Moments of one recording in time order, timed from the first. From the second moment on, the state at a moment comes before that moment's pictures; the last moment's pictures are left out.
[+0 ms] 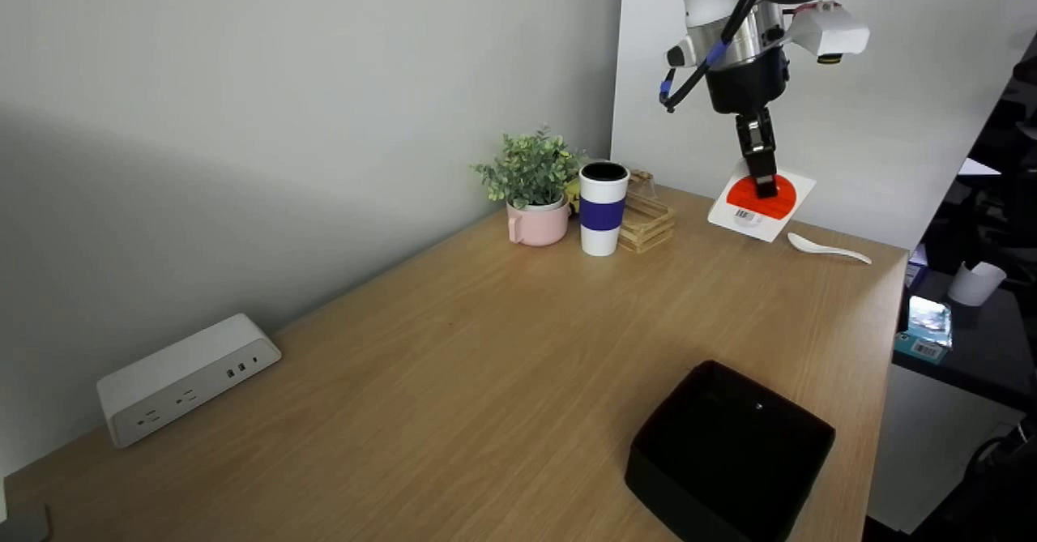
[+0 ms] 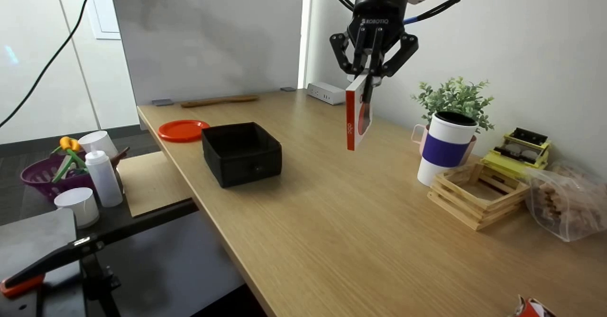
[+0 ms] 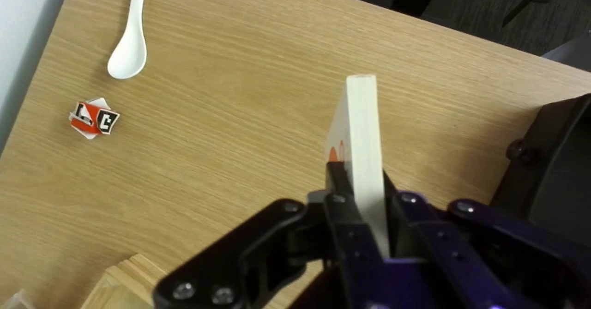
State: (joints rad) arm -0.01 0.37 0.01 -1.66 -0.23 1.69 -0.28
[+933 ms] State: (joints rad) arm 0.02 0.33 0.09 -1.66 -0.23 1.69 -0.58
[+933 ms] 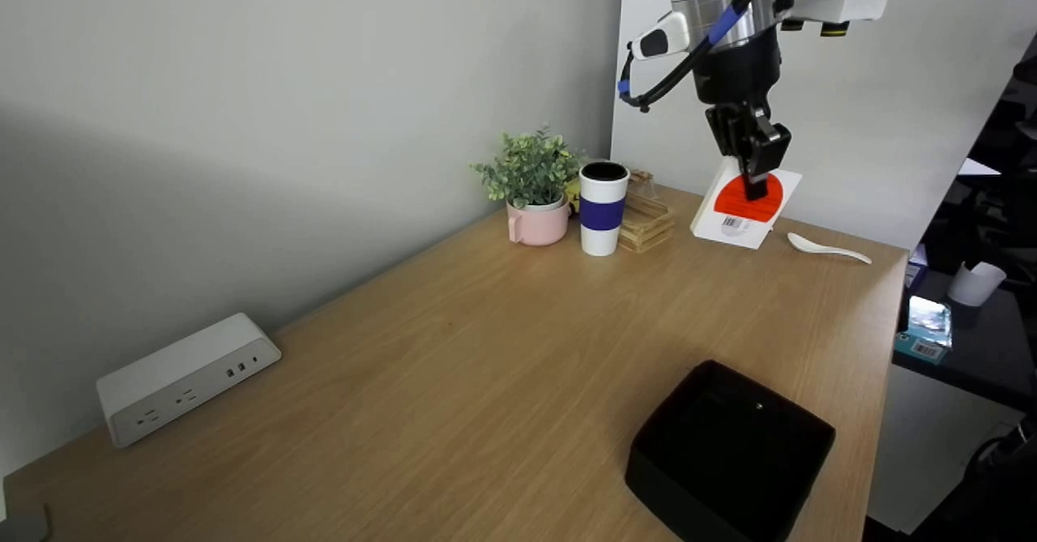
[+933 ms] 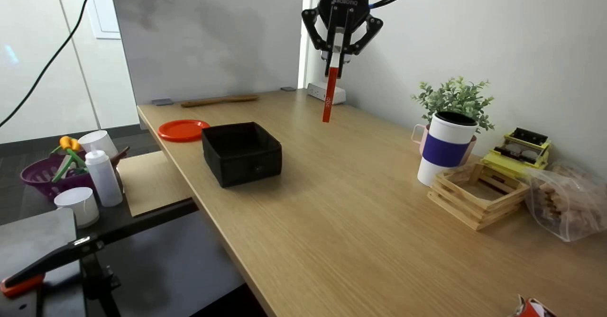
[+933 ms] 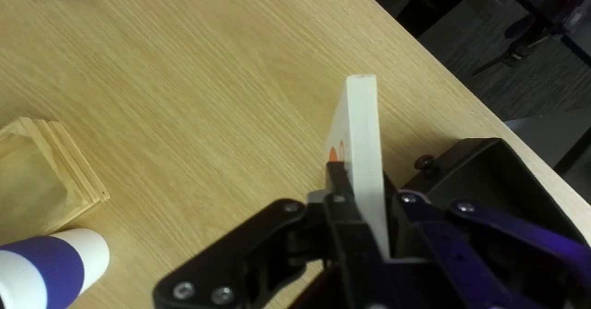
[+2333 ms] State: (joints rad) arm 0.03 0.37 0.13 -1.66 0.01 1.71 -0.67
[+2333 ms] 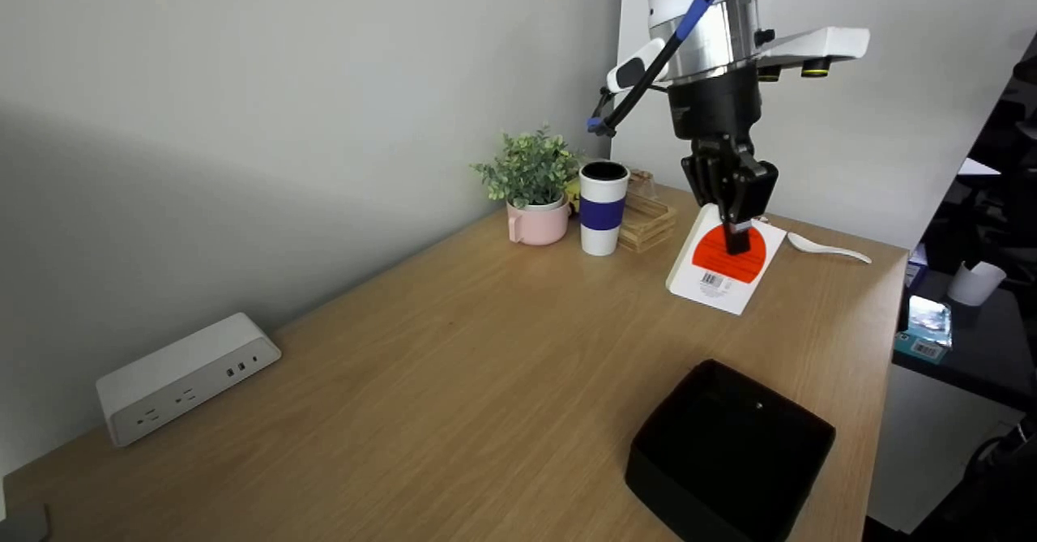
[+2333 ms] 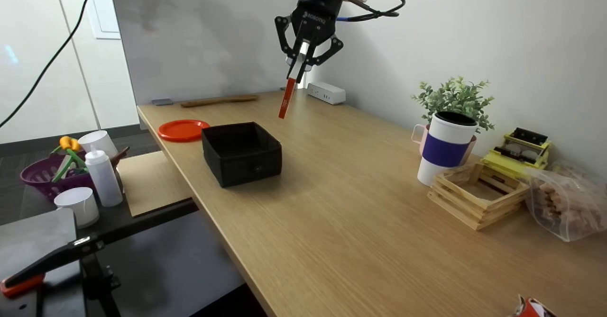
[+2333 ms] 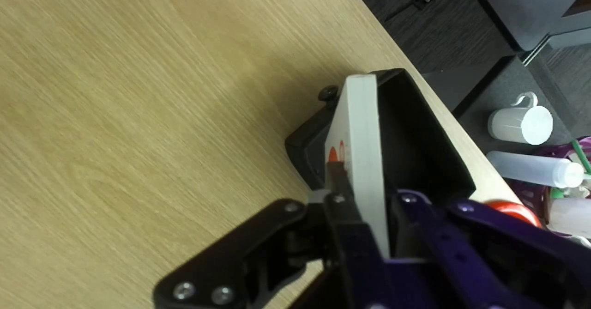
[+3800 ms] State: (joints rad) arm 0.06 0.49 0.18 -1.72 0.24 1.70 -0.44
